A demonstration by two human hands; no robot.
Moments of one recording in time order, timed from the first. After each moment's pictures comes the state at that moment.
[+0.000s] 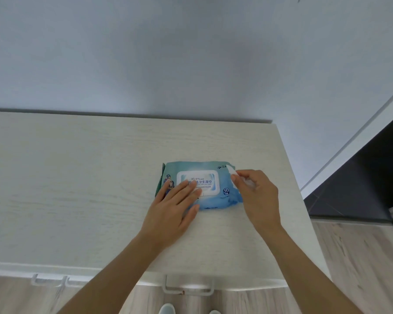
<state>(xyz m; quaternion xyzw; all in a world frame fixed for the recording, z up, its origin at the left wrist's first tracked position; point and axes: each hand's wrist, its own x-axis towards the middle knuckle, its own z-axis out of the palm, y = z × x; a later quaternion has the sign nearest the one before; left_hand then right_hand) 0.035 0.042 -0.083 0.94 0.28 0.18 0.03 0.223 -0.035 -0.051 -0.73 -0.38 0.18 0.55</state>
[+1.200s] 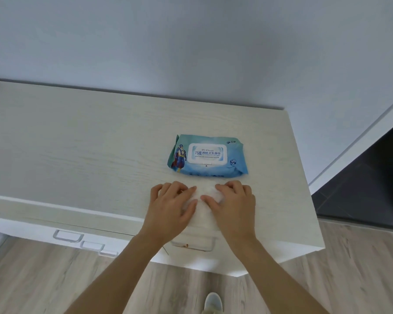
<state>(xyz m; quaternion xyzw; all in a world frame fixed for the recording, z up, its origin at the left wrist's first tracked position) 0.000 -0.026 -0.095 0.88 0.41 0.22 0.05 0.146 -0.083 -0.088 -0.81 -0.50 0.03 0.30</state>
